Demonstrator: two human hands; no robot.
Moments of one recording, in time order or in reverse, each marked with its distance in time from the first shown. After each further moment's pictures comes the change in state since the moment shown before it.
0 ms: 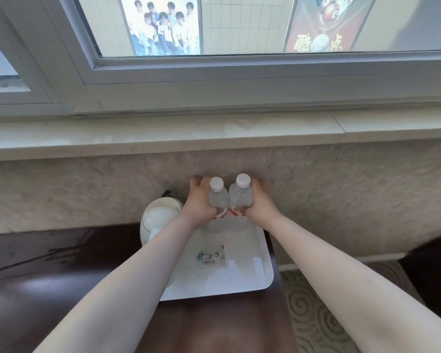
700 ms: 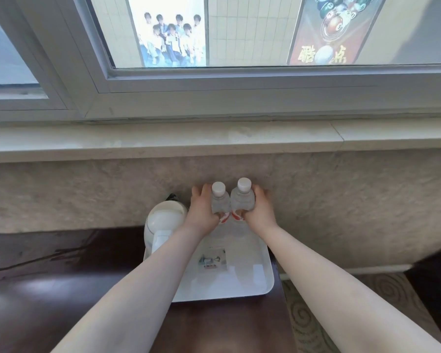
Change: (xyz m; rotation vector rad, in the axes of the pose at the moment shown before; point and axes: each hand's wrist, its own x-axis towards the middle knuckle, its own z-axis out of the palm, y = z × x) left_hand -0.008 -0.010 0.012 0.057 0.133 -0.008; right_hand -0.008 -0.003 0.012 0.038 0.194 0.094
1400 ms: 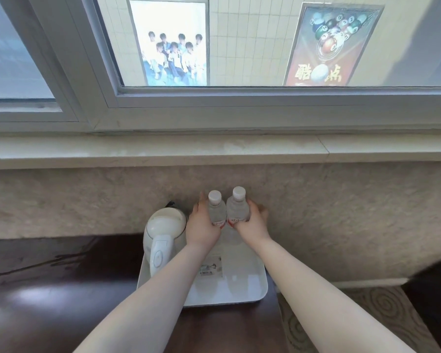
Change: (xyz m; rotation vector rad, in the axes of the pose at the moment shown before) left_hand -0.030 0.024 0.003 0.001 0.105 -0.140; right_hand -0.028 -0.011 -0.004 0.117 -0.011 -0.001
